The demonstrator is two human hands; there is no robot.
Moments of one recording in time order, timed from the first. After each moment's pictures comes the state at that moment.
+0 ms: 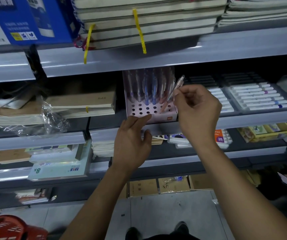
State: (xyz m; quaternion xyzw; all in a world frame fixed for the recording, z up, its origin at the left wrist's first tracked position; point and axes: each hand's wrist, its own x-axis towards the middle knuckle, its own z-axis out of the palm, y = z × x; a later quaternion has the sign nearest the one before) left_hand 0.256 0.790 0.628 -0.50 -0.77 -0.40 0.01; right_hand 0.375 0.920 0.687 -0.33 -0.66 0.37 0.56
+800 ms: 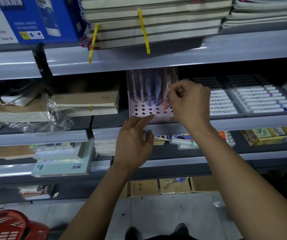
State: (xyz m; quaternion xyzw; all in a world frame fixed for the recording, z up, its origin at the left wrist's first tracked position) left_hand 0.257 0.791 0.628 -0.50 -0.78 -0.38 0.02; right_hand 0.353 0.946 0.699 -0.35 -0.80 0.23 0.44
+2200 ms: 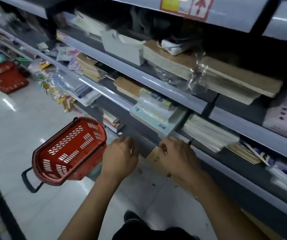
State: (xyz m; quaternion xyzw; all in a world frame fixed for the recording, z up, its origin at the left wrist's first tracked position) left_hand 0.218 0.475 0.579 -0.11 -0.97 -0.19 -0.01; right_hand 0.246 0.679 0.562 0.00 -0.97 0.24 -0.01
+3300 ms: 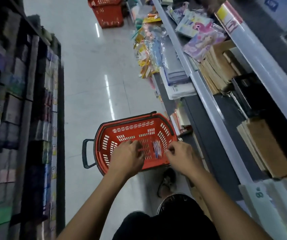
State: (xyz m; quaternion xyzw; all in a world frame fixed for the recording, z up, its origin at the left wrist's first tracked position) left_hand -0.002 0.164 0.476 0.21 -0.95 -0.19 -0.11; right_hand -0.105 0.350 0.452 0.20 -0.93 0.20 -0.25
